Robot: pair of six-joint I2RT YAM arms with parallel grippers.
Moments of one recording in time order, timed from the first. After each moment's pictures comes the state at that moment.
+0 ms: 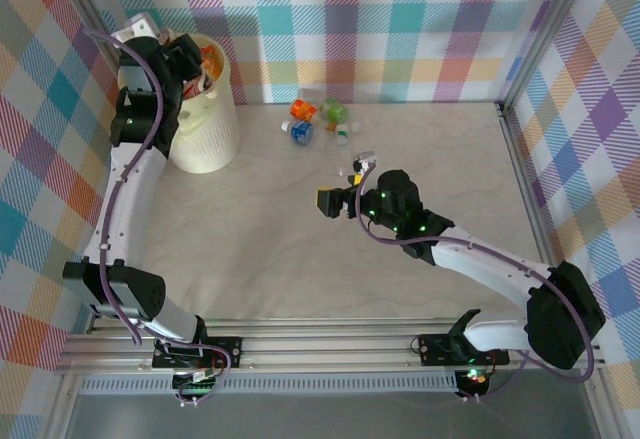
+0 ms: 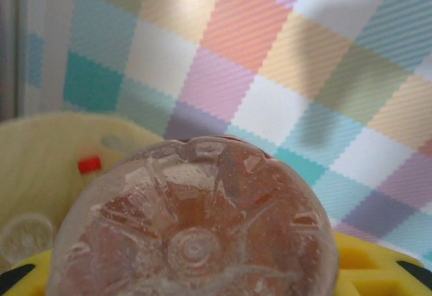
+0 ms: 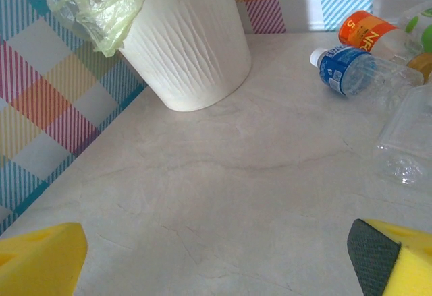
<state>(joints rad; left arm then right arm) -0.07 1.54 1.80 -0.33 -0.22 -0.42 0.74 1.26 0.79 0.18 -0.08 0.39</state>
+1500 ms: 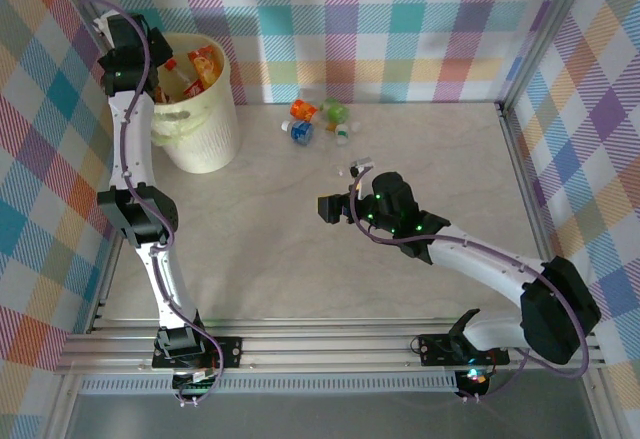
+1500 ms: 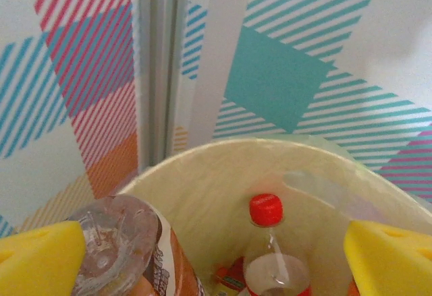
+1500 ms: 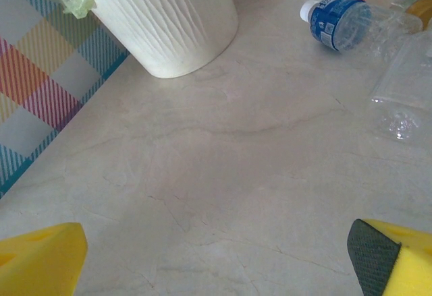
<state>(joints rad) 0.16 2.18 2.52 -0.70 -0.32 -0.34 0.74 1.30 0.79 0.11 -0.08 0.41</state>
